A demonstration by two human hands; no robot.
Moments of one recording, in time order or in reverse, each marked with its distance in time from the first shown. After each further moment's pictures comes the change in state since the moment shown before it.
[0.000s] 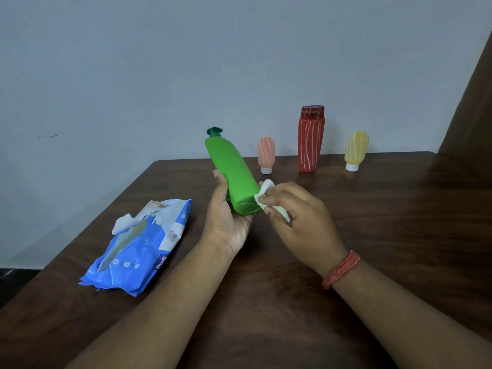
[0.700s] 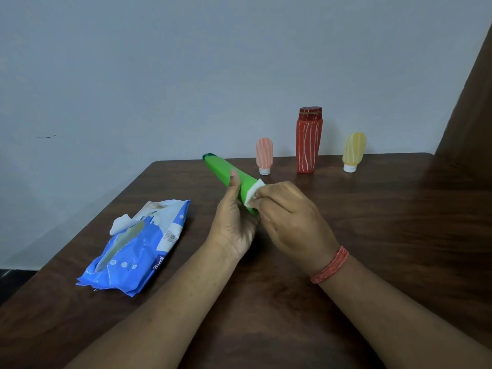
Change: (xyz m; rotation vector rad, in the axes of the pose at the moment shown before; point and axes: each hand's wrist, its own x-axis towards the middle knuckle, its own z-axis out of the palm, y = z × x) left_hand -0.009 -0.008 0.010 -0.049 -0.081 -0.140; right_hand 0.007 -0.013 0.002 -0.324 -0.035 -0.279
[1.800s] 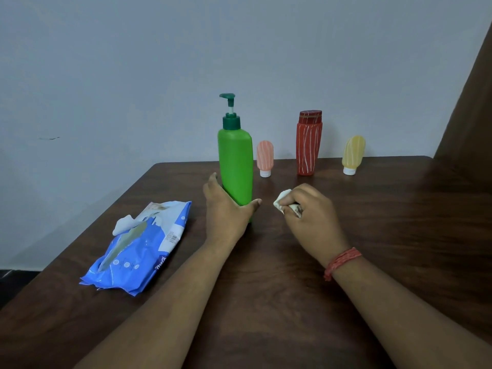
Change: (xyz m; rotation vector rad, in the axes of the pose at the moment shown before) left_hand 0.032 0.006 -0.038 1.462 0.397 0.663; right_hand -0.019 0.041 0.009 0.219 0.016 0.496
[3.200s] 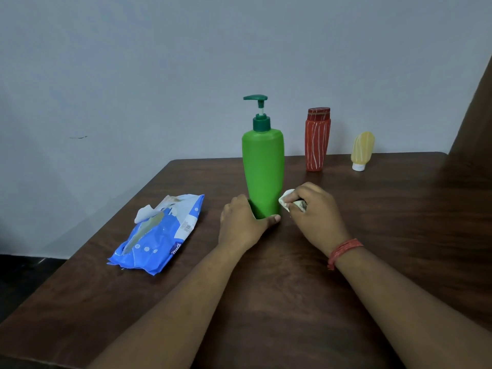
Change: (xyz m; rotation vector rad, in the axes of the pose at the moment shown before) left_hand -0.031 0.000 -0.004 0.353 -0.243 -0.062; right_hand -0.005 0.002 -0.001 0.042 -0.070 0.072
